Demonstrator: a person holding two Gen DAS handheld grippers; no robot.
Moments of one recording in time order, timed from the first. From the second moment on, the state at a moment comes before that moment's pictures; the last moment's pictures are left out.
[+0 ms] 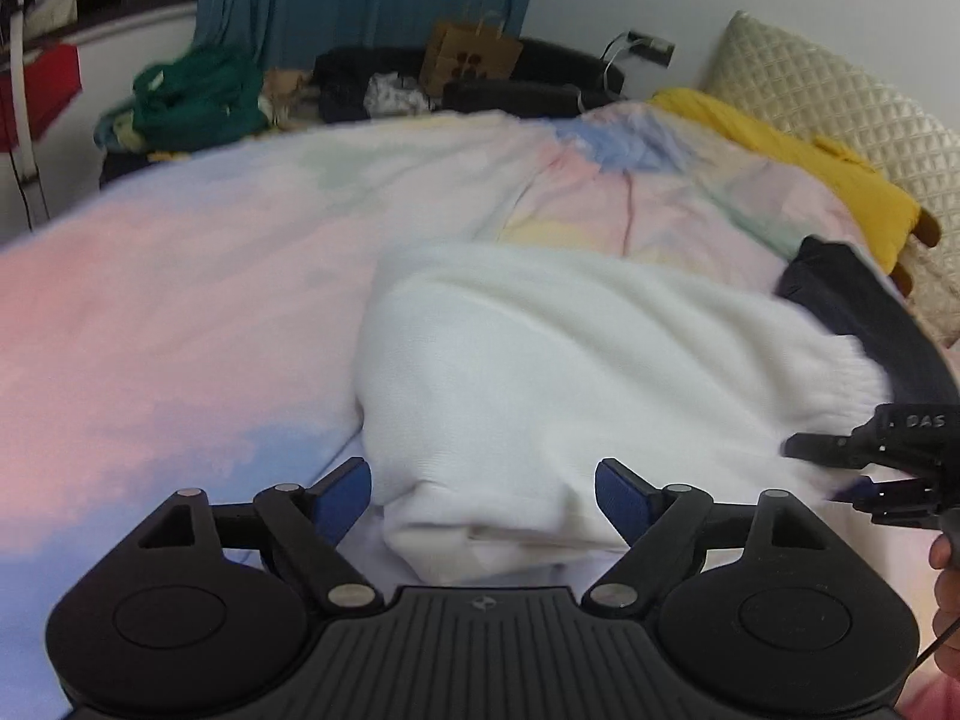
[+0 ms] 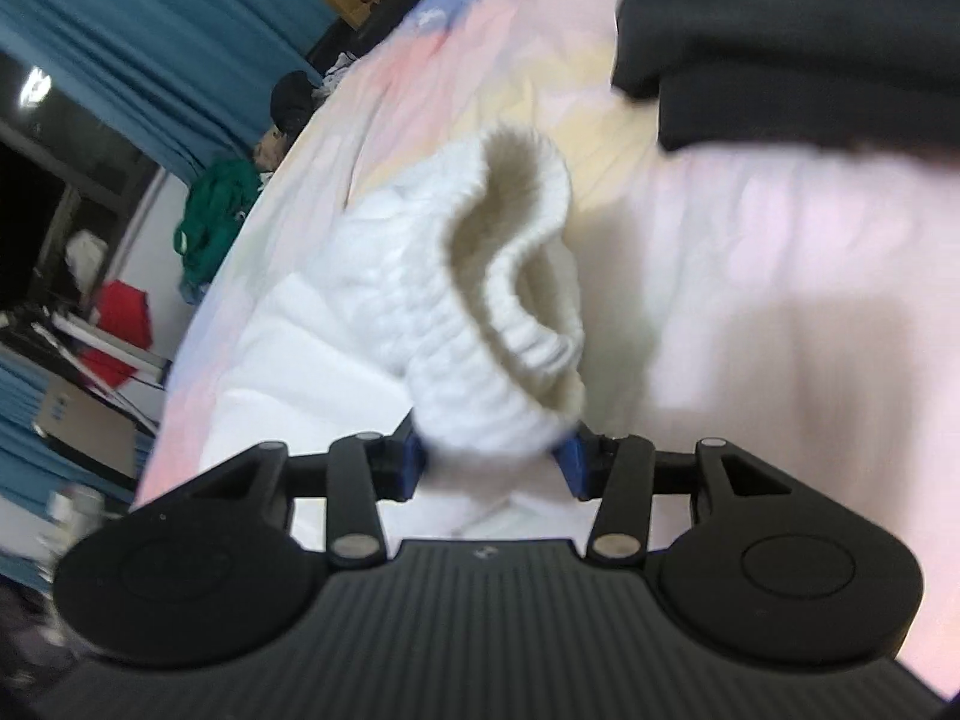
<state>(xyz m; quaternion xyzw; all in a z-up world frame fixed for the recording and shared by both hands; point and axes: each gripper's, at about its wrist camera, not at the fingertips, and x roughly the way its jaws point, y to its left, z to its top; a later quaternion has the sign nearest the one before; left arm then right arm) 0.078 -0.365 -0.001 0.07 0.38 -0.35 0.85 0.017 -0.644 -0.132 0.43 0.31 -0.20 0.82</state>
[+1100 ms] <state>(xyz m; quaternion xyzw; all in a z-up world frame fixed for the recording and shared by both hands) -0.164 -0.183 0.141 0.06 0.19 -0.30 0.93 -0.117 -0.411 -0.006 0.14 0.17 -0.20 0.95</state>
